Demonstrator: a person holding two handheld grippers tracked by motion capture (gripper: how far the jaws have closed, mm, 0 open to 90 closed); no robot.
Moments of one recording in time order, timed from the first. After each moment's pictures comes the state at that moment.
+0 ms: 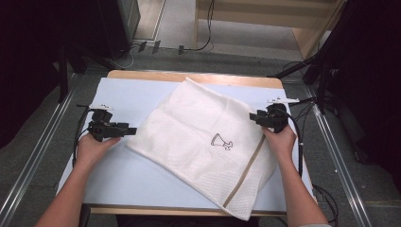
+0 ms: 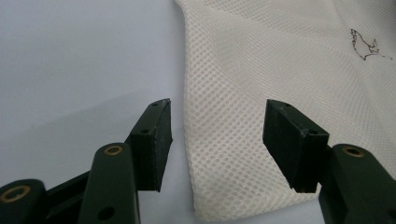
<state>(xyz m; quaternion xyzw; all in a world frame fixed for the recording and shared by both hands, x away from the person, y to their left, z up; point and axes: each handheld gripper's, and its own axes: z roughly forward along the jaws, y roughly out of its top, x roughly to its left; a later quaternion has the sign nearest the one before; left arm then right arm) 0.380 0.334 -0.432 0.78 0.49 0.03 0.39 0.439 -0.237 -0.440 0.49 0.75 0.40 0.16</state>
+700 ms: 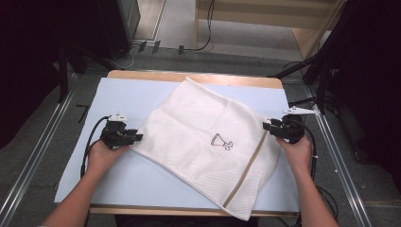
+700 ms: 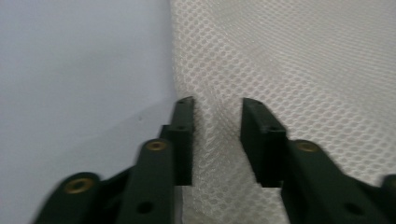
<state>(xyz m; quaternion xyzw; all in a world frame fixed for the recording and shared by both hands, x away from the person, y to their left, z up) 0.372 0.300 -0.454 0.82 0.46 0.08 0.34 0.403 -0.276 -0.442 0.50 0.76 0.39 0.17</state>
